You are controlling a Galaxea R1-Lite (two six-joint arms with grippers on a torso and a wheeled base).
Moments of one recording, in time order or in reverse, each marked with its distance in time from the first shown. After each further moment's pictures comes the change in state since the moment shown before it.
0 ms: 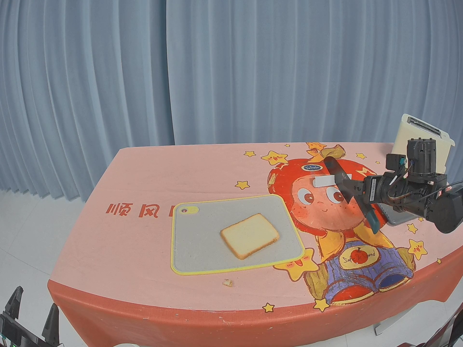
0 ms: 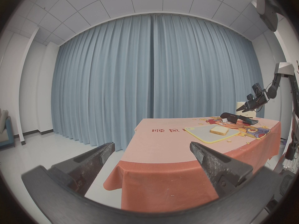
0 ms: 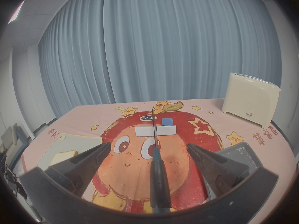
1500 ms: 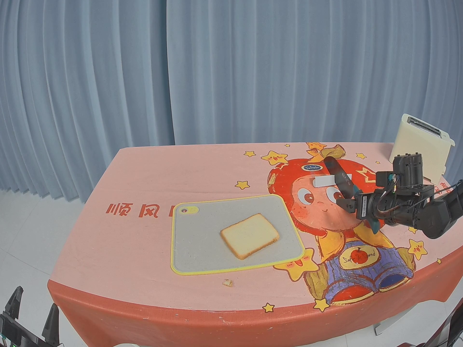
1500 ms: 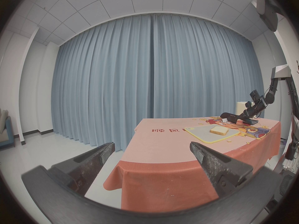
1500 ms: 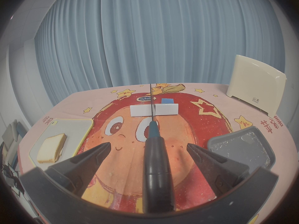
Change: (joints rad) left arm 0.000 0.000 0.000 0.000 0.000 0.000; right arm -0.006 0.107 0.023 -0.009 0.016 -0.014
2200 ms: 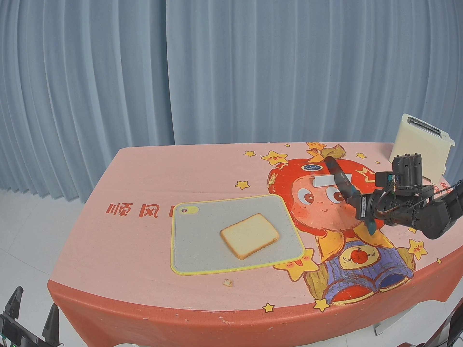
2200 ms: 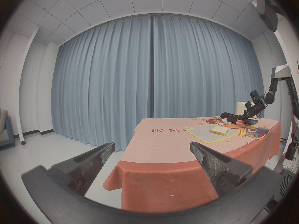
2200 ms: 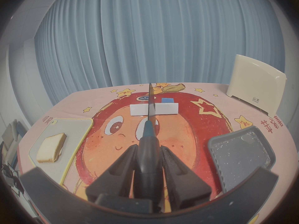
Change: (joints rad) left arm 0.000 0.000 0.000 0.000 0.000 0.000; right arm 0.004 0.003 0.001 -0.001 -0.003 0.001
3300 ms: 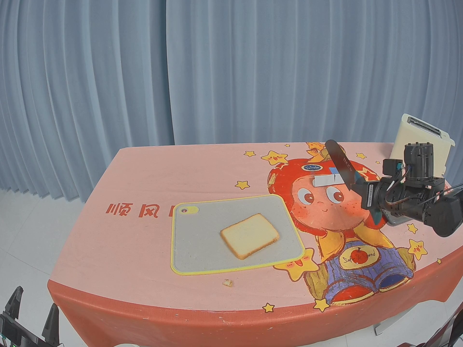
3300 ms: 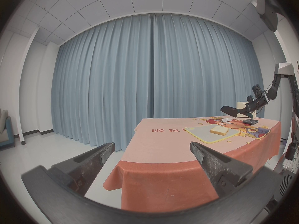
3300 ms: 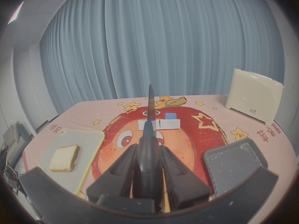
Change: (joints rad) left arm 0.000 0.000 0.000 0.000 0.000 0.000; right arm 0.018 -0.099 -0.003 0.002 0.005 0.010
